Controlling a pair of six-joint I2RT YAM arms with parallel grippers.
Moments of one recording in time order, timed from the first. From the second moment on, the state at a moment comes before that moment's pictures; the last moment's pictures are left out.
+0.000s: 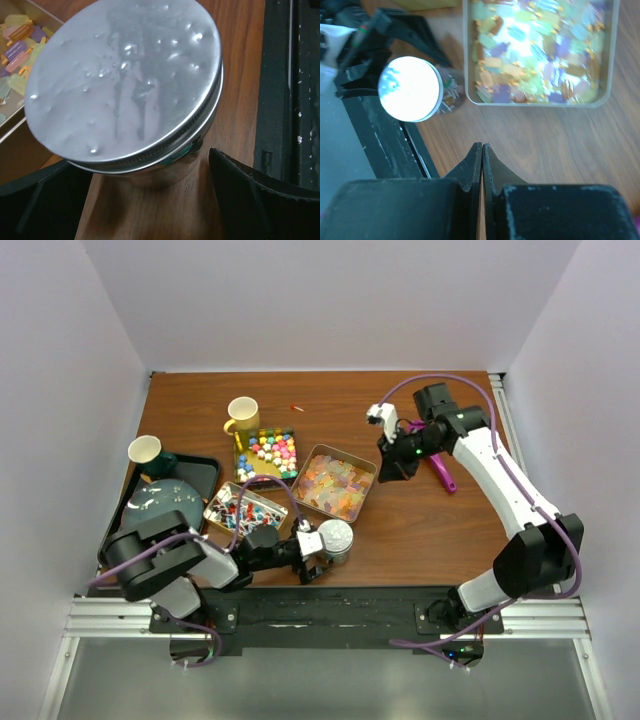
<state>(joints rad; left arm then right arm) -0.96 1.56 0.18 1.06 0.28 0.19 0.31 1.50 1.44 -1.08 -0.65 -0.54</state>
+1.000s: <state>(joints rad) -0.99 1.93 0.28 1.43 0.28 0.19 0.72 1.57 1.17 -1.00 -0.73 -0.73</state>
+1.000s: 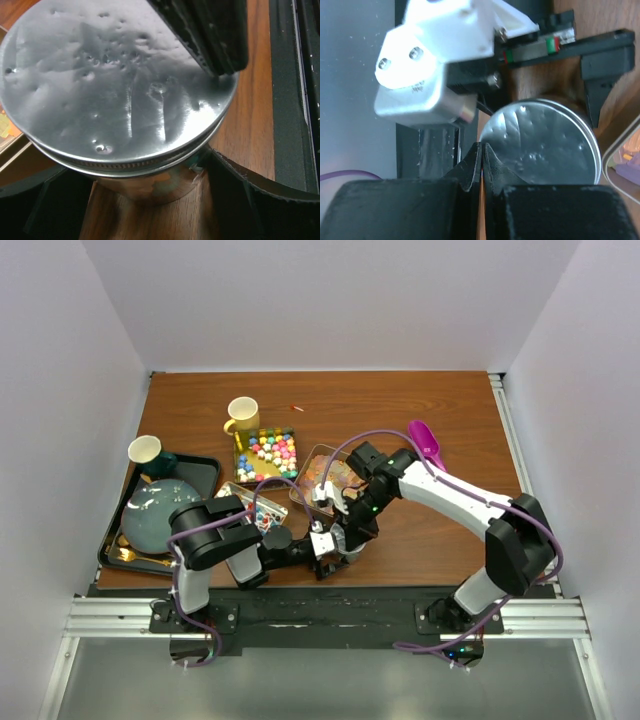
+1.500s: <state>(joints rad) -0.99 1.94 0.29 1.44 0.28 0.18 0.69 1.64 1.24 -0.97 -0.73 -0.64</state>
